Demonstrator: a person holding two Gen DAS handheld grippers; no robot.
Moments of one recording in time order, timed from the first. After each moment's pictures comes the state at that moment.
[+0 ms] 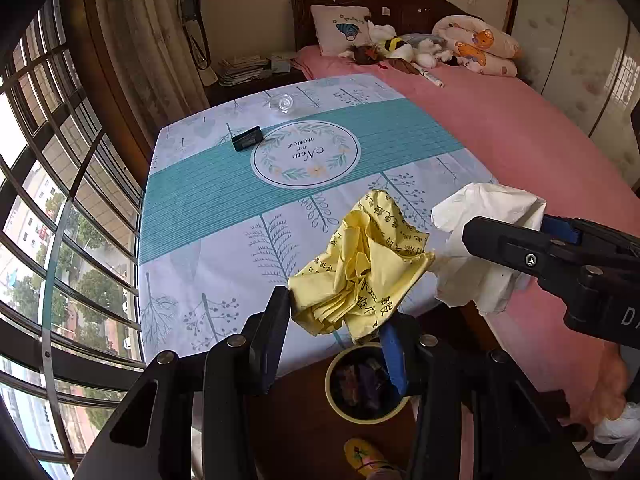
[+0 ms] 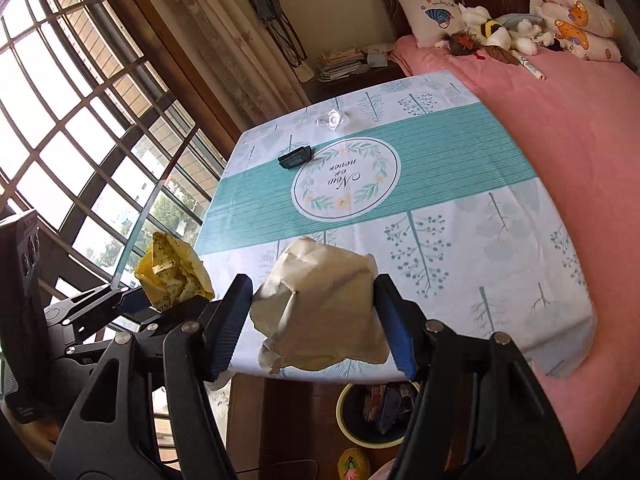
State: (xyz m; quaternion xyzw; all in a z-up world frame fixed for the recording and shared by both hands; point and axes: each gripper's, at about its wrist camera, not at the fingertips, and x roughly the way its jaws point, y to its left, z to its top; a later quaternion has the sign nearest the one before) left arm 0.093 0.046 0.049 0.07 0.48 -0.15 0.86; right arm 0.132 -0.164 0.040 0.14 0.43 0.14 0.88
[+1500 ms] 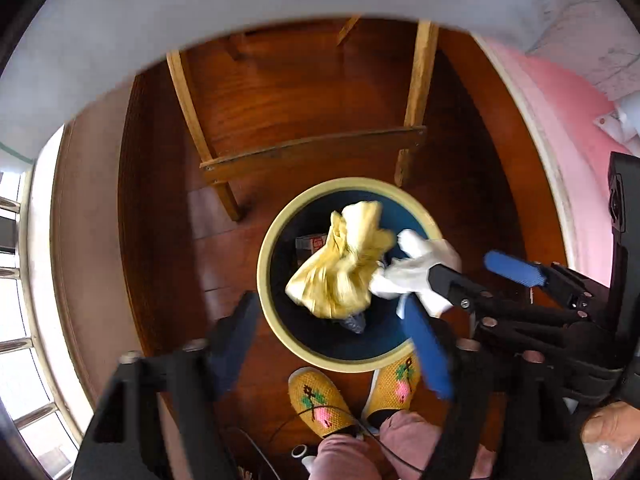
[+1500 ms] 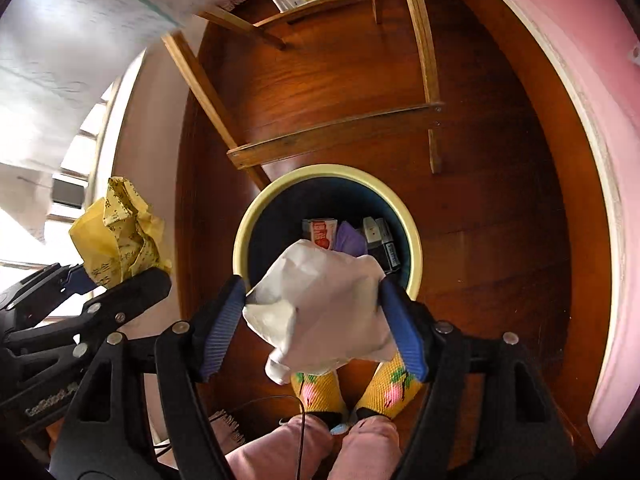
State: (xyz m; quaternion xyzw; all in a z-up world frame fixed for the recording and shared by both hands) left arm 0.066 -0.005 -0.425 0.01 0.68 -0.10 0.73; right arm 0.063 -0.191 -0.445 0.13 0.64 0.10 0.75
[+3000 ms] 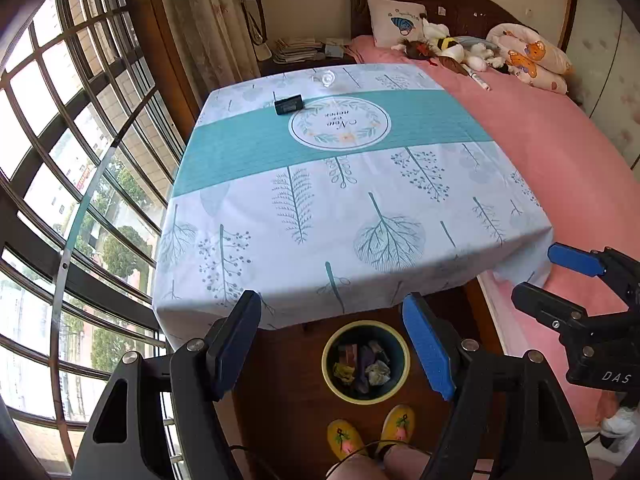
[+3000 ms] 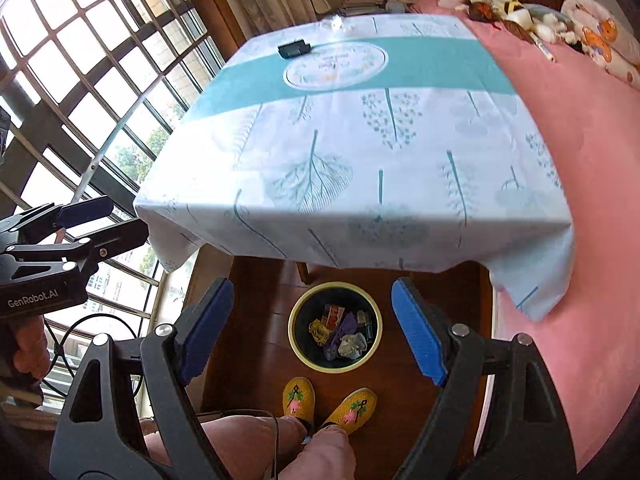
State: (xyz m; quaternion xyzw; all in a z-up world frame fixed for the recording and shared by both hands) left arm 0.042 0.023 0.046 0.04 0.50 -0.05 0.86; right arm 0.039 -0.206 -0.027 0.03 0.49 0.18 0.85
